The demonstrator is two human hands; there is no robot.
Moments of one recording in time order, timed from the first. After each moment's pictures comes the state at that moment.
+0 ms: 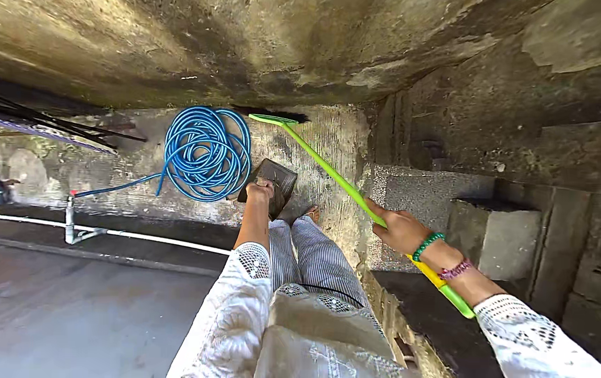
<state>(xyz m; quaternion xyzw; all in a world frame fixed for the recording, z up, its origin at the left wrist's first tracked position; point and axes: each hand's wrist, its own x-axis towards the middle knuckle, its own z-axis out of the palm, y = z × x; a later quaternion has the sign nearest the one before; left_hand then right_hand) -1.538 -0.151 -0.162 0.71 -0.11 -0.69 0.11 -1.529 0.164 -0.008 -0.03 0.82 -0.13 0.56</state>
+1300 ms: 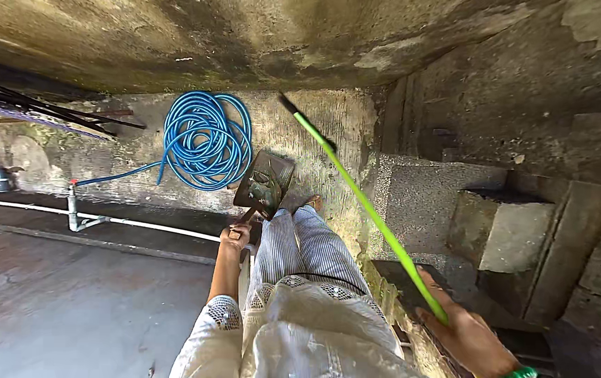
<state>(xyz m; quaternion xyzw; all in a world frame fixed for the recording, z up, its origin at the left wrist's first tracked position) -1.355 -0.233 -0.151 0.71 0.09 -0.69 0.09 -1.369 0.251 0.069 0.13 0.80 -0.18 0.55</state>
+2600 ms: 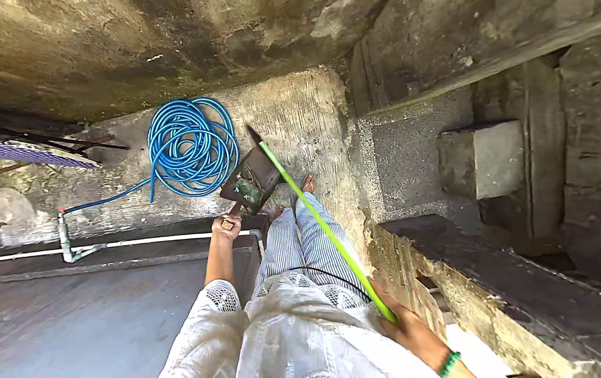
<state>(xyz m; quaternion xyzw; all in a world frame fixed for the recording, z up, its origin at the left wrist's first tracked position) -1.274 -0.278 -0.144 0.68 -0.07 -0.73 -0.03 -1.103 0.146 0.073 0.22 0.72 -0.36 0.55</state>
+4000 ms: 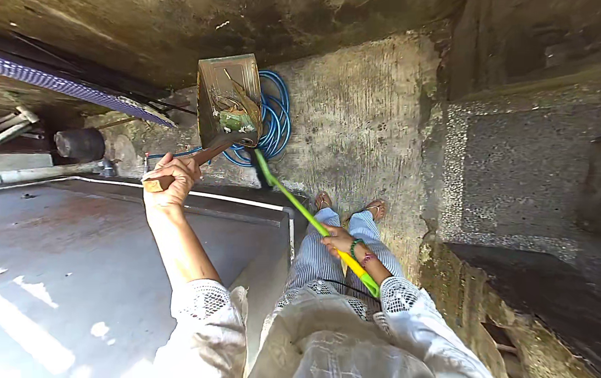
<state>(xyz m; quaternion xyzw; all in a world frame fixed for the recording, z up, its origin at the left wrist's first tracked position) -1.328 -0.322 0.086 0.41 -0.16 -0.89 0.15 -1.170 0.038 -0.172 0.18 0.49 -0.51 0.69</state>
